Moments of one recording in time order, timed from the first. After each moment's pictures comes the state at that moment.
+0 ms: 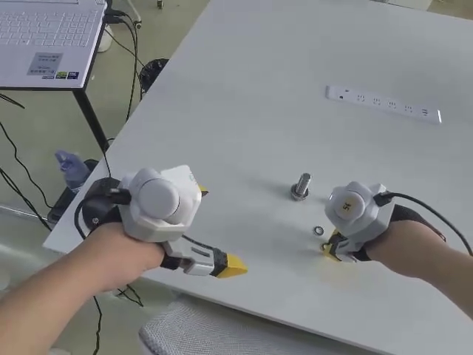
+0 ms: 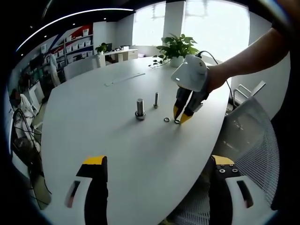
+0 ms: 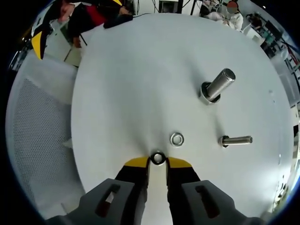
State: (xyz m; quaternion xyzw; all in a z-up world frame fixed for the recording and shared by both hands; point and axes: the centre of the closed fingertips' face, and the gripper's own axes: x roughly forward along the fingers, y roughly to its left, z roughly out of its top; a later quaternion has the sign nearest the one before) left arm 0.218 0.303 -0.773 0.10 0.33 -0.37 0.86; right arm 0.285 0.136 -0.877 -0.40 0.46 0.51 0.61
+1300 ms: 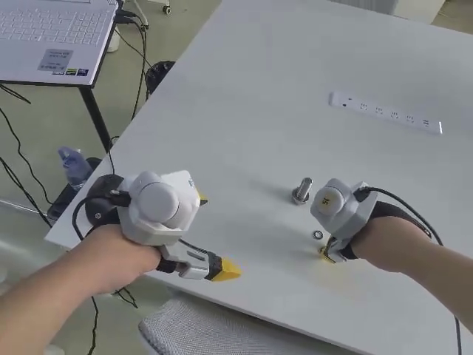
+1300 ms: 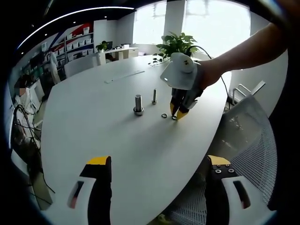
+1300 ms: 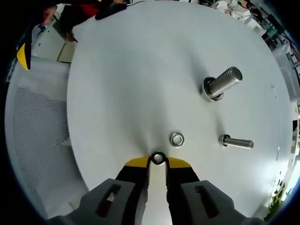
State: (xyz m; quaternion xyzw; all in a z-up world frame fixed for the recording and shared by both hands) left arm 0.203 0.306 -0.776 0.09 0.34 -0.37 0.86; right arm 0.285 0.136 -0.879 -0.42 0.50 0.47 0.59
